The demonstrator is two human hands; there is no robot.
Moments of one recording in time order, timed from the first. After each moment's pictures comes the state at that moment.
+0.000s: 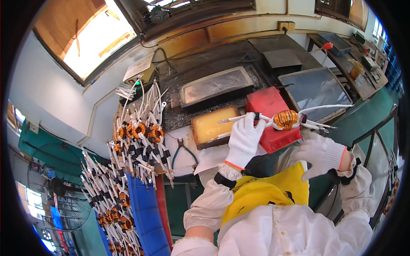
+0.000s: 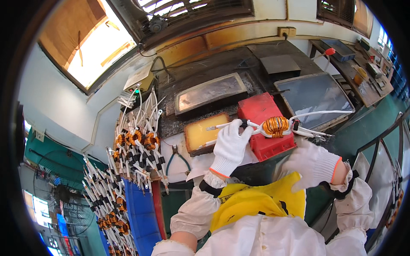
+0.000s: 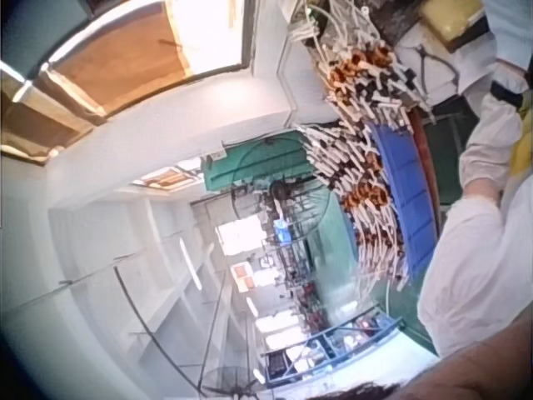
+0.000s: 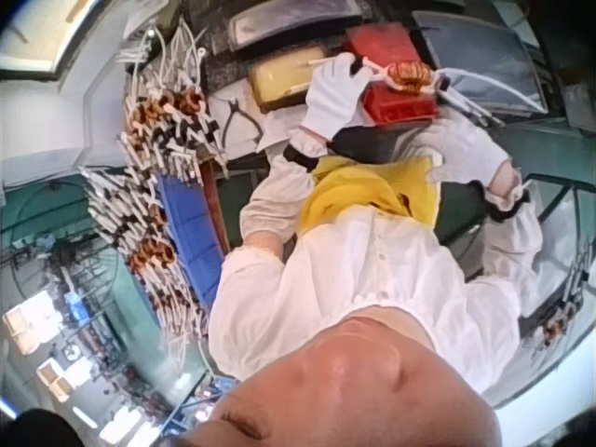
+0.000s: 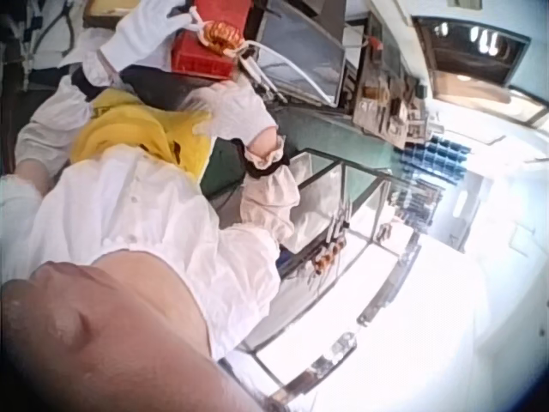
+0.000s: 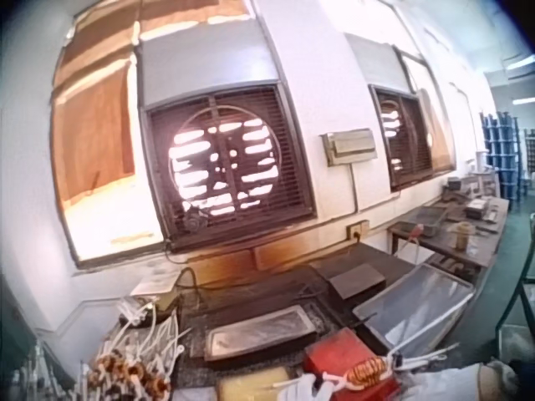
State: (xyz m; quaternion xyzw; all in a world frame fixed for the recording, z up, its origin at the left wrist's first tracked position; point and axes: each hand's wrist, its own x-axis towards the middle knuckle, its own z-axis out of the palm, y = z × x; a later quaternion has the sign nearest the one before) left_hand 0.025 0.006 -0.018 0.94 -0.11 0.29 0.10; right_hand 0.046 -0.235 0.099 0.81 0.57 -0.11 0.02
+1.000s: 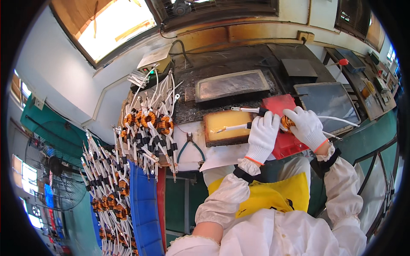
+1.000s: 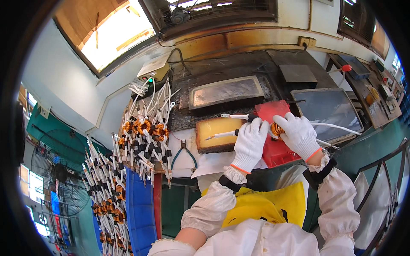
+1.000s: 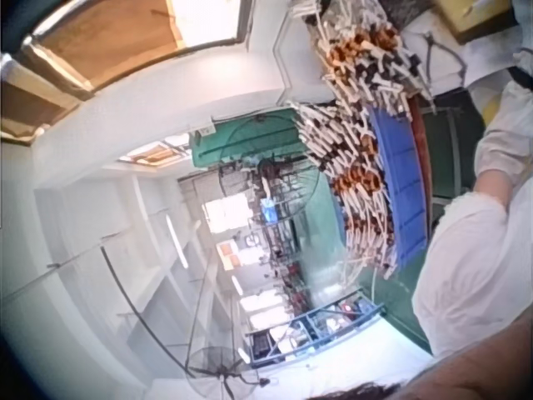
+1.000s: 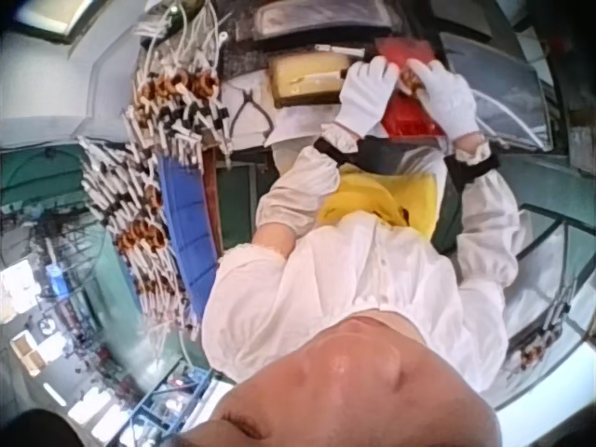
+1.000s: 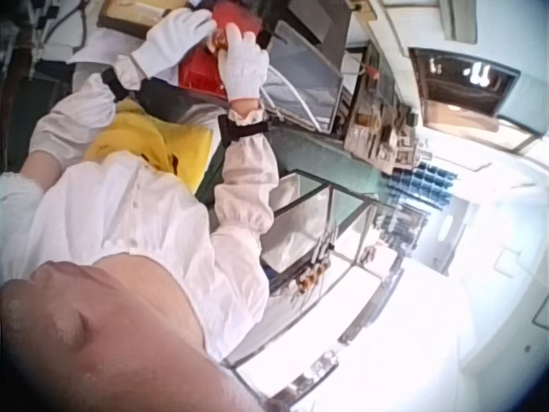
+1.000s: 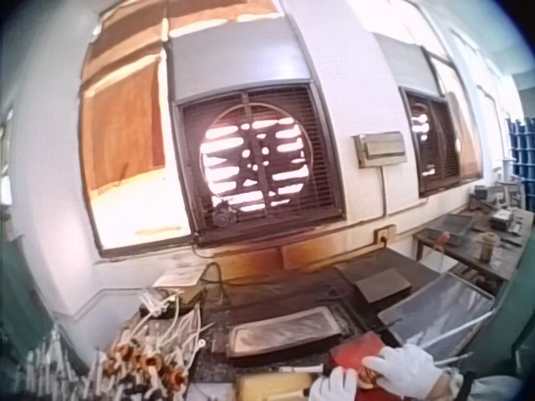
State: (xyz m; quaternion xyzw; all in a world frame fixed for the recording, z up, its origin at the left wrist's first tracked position) left_hand 0.050 -0.007 -0.036 0.95 -0.06 0.31 0.07; right_hand 0.106 -0.165 0.040 0.90 0.41 0.14 -0.05
